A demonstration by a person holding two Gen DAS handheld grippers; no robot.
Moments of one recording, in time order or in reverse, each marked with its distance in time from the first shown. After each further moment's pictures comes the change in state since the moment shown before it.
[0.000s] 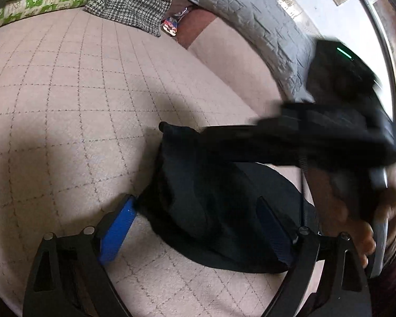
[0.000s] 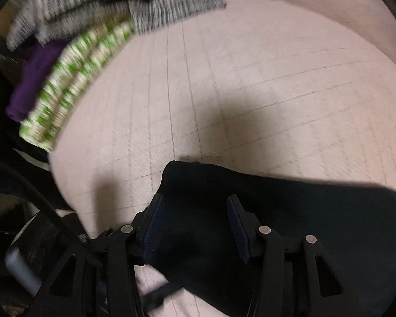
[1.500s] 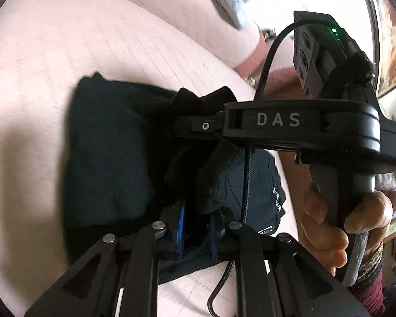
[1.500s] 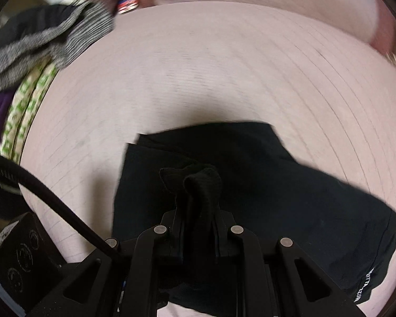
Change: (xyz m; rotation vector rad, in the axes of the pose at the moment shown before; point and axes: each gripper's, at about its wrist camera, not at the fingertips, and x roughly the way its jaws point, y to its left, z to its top) left arm 0.121 -0.185 -0.046 0.118 0.368 -0.161; right arm -0.064 -0.172 -0.062 0.264 -0.077 -0.130
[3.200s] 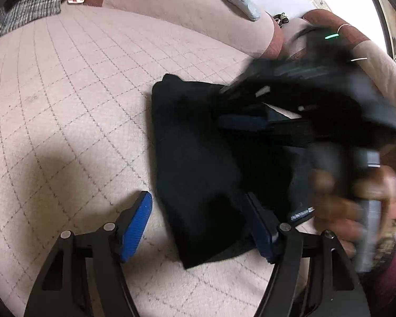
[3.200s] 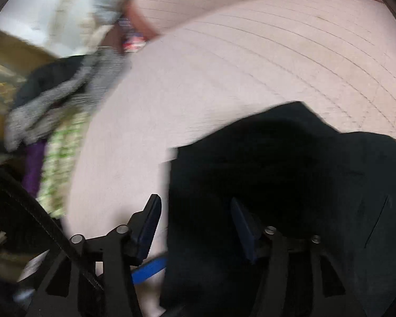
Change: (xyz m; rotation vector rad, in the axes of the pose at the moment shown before) left arm -0.043 0.046 -0.020 0.139 -0.014 0.226; right arm 0.028 -0.014 -0.023 0.227 -0.146 0.233
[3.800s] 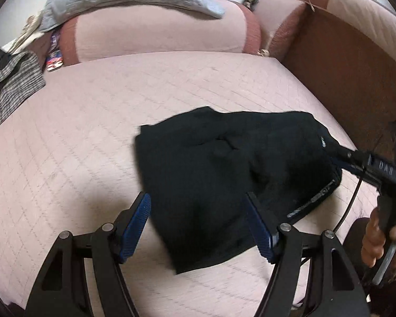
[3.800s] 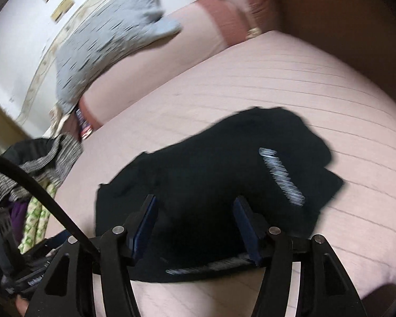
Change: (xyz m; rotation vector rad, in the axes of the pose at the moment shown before) left arm -0.014 -0.091 0.025 0.314 -0.013 0.219; right arm -0.191 -0.115 -0.123 0.172 -0.434 -0.163
